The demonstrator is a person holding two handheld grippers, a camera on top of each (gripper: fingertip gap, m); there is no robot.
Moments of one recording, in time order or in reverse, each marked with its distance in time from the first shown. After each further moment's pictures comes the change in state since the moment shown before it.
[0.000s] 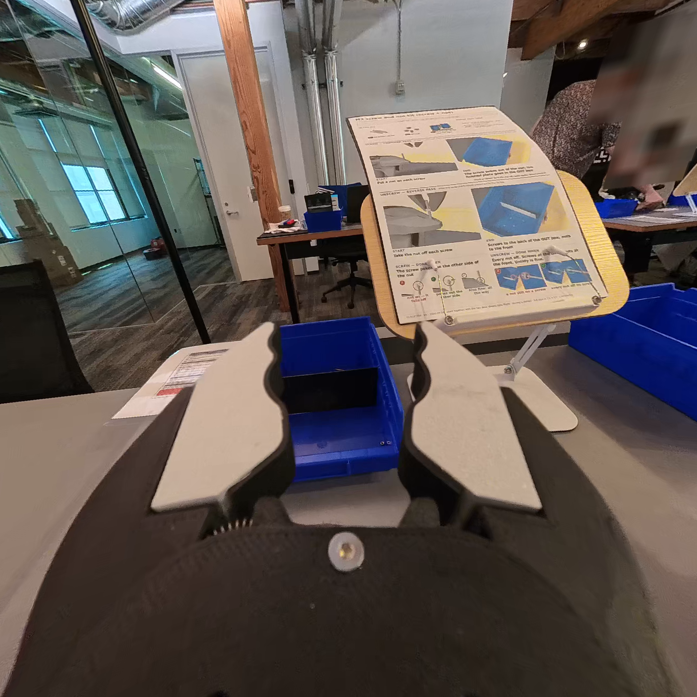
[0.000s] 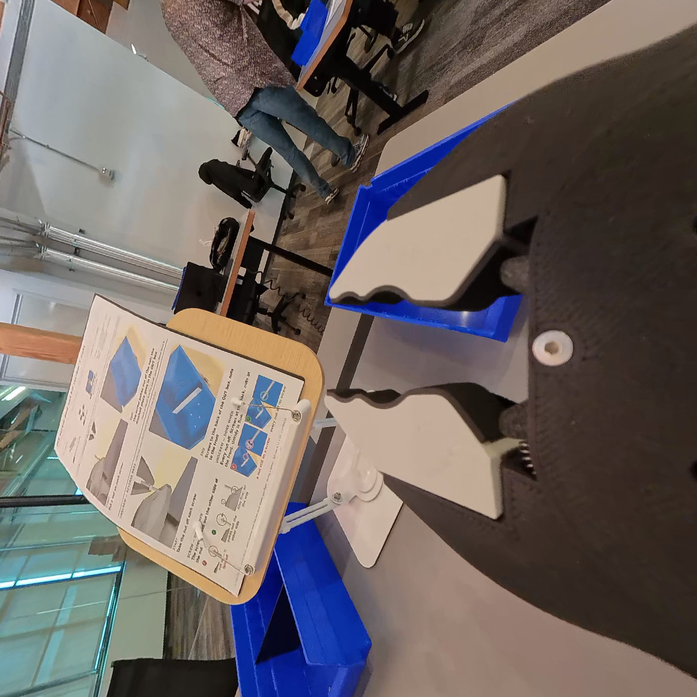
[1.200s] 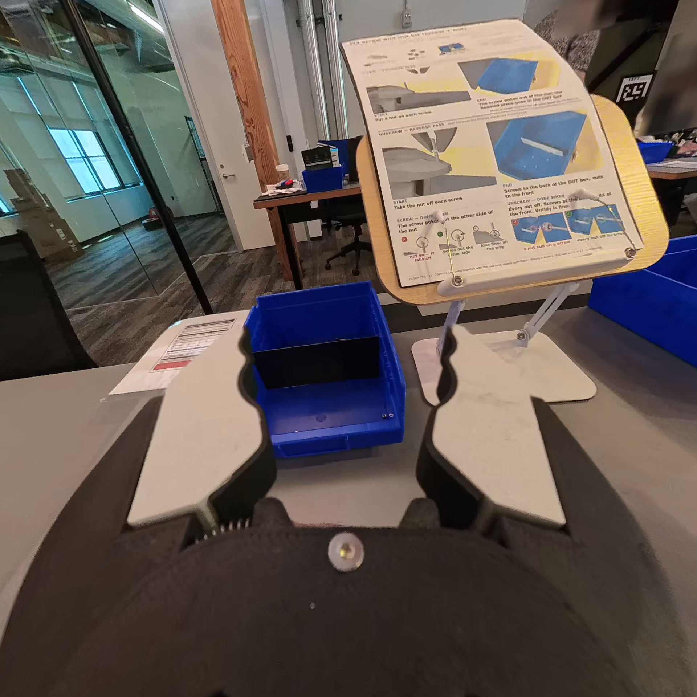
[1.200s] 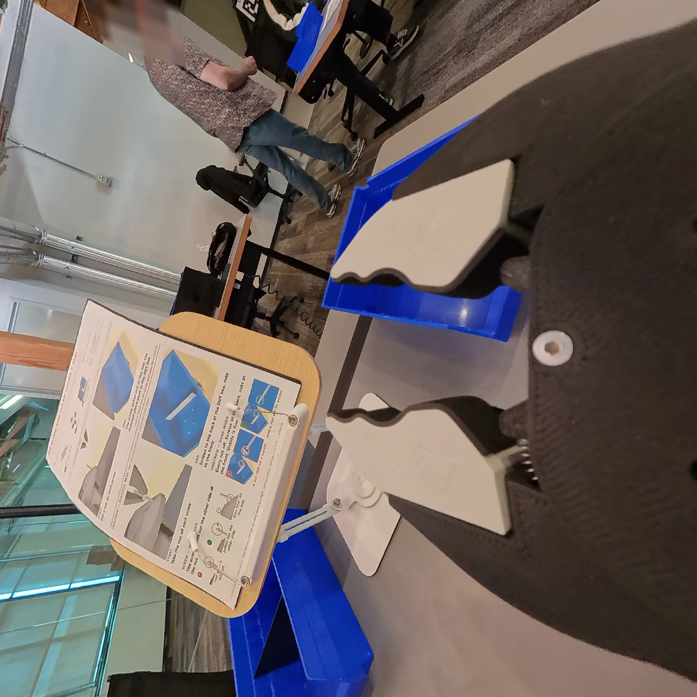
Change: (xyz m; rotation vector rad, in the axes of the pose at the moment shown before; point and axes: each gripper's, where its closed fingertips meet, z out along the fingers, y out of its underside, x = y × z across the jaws) left arm 0.008 0.033 0.017 -0.106 -0.008 0.033; right arm -0.001 0.006 0.004 -0.002 0.008 0.000
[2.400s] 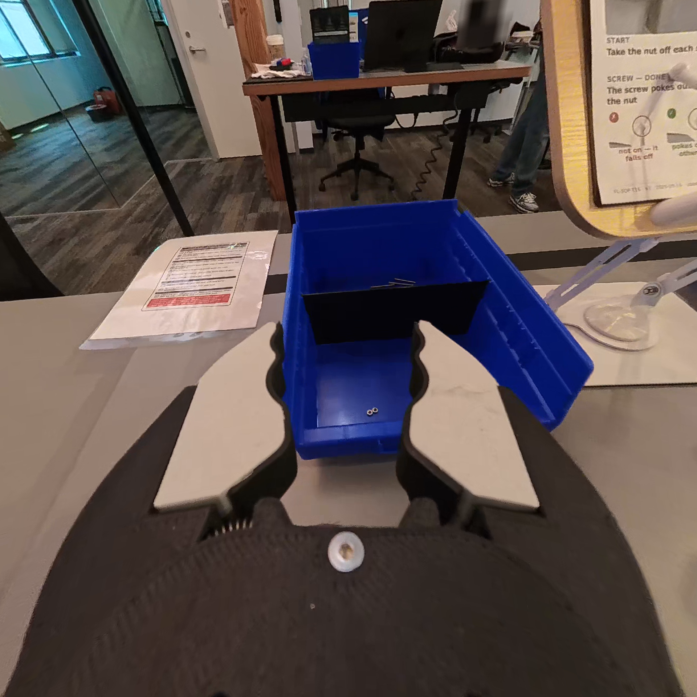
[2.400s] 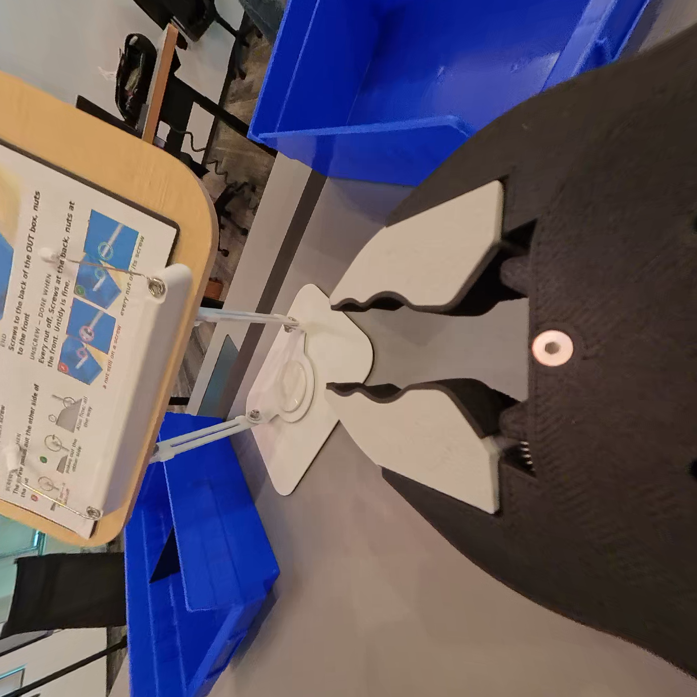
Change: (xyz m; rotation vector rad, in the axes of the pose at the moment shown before) left arm -0.109 0.090 0.091 -0.219 0.034 -0.081; right arm -0.089 0.108 0.065 -0.158 -0.292 0.065
